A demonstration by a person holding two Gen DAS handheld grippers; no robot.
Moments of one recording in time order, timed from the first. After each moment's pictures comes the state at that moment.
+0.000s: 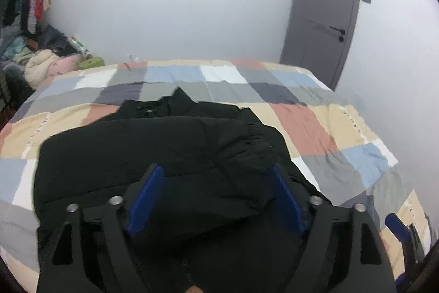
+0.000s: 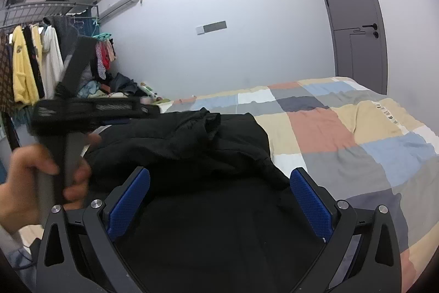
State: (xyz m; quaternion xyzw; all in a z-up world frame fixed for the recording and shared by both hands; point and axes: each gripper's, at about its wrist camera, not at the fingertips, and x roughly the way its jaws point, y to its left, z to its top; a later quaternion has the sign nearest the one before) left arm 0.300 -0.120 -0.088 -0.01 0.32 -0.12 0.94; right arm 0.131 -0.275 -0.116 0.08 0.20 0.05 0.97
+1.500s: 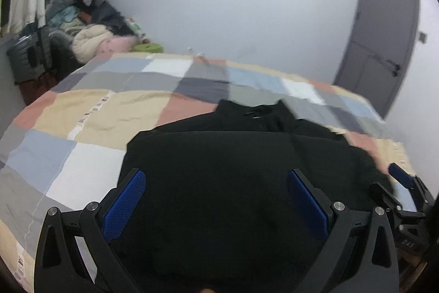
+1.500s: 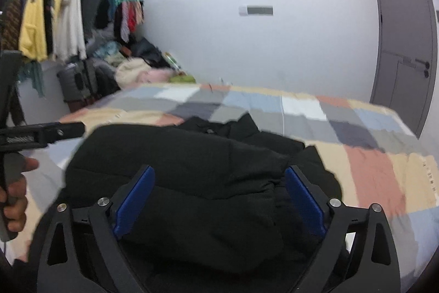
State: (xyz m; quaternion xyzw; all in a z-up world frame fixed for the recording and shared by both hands) left arm 0.367 0.060 -0.125 -0.07 0.34 0.01 0.94; right arm 0.330 -0.171 -0.131 -0.01 0.27 0.10 0.96
